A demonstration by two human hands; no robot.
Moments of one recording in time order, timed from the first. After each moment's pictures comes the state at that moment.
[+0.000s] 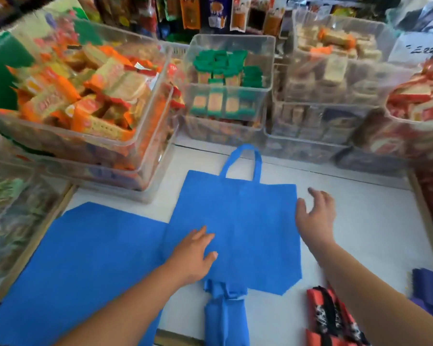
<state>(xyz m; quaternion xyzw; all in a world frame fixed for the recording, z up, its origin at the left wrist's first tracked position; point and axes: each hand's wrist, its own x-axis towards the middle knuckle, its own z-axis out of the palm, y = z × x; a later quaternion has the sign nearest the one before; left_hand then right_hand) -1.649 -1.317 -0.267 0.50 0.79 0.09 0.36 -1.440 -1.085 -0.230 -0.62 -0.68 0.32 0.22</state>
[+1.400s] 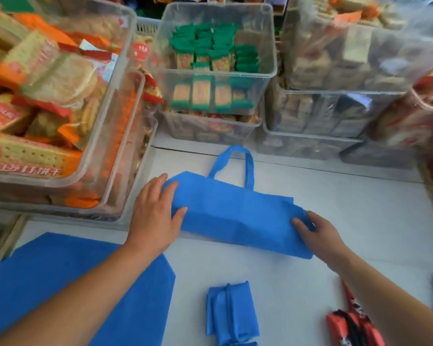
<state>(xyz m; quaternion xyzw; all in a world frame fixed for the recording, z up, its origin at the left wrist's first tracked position) -1.778 -1.237 -0.284 0.52 0.83 0.21 0.06 -1.443 -1.054 -0.272 -0.61 -0.66 0.43 0.04</state>
